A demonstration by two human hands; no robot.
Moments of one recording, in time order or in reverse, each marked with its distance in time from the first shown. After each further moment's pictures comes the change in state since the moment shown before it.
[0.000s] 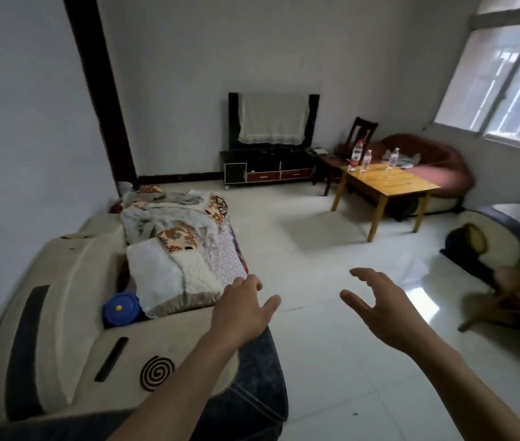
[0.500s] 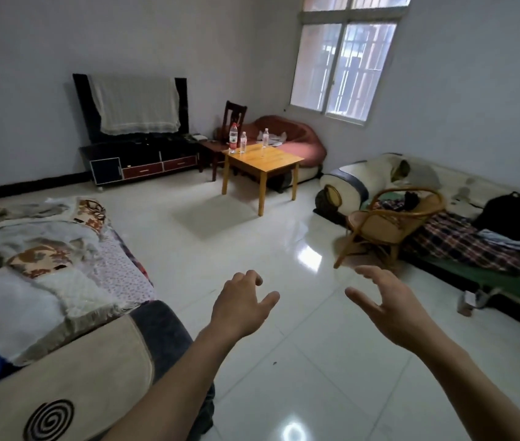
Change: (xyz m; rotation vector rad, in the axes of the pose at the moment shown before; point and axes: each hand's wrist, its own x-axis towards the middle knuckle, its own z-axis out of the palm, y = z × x) left_hand -0.052 0.114 0.084 -0.109 -0.301 0.364; right_hand -0.176 0.057 -0.089 -0.133 0.204 0.370
